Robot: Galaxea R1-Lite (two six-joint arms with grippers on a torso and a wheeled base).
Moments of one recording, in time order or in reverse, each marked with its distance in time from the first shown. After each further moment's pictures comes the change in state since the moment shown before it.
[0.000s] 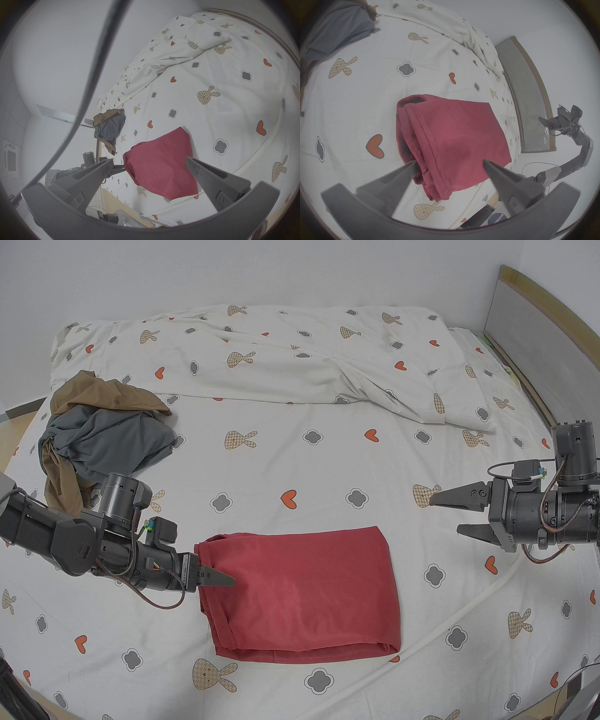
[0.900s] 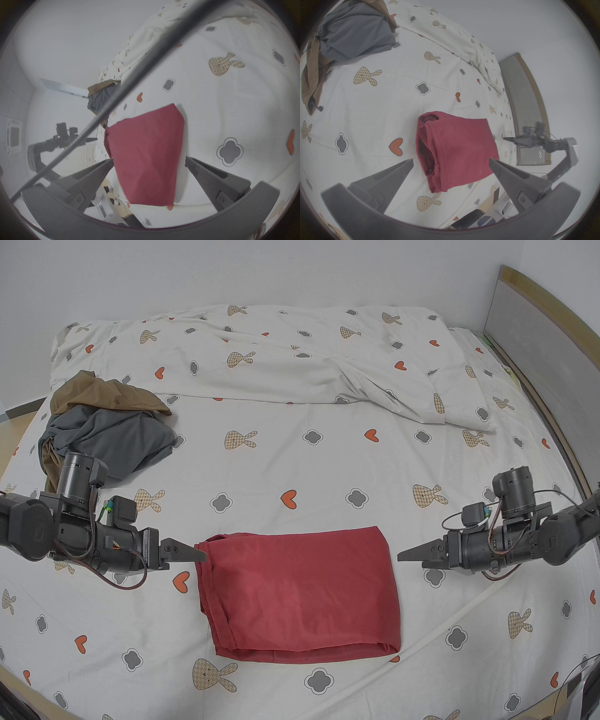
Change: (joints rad) left arm 0.110 -0.147 -0.006 0.093 -0.029 -0.049; right arm -0.107 0.367 0.023 -0.143 0.274 -0.326
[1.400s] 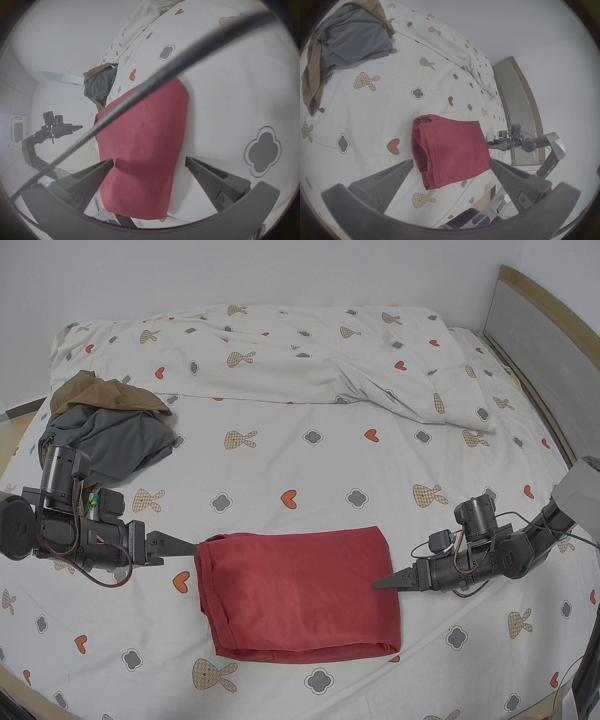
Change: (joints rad) left arm 0.020 -0.082 0.006 0.038 -0.064 -0.007; right arm 0.030 0.252 -0.058 -0.070 0.077 -0.088
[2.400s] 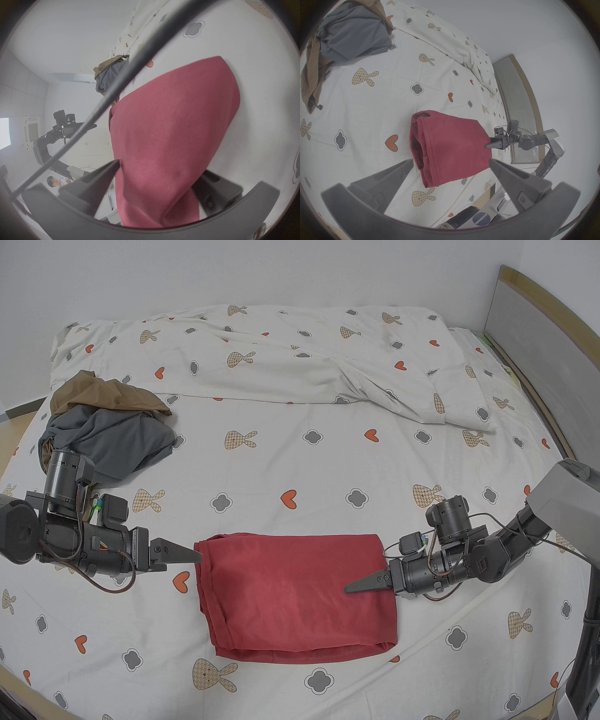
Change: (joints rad) left arm -0.012 0.009 0.017 -0.003 -0.001 0.006; right arm 0.097 0.083 -0.100 -0.022 0.119 0.097
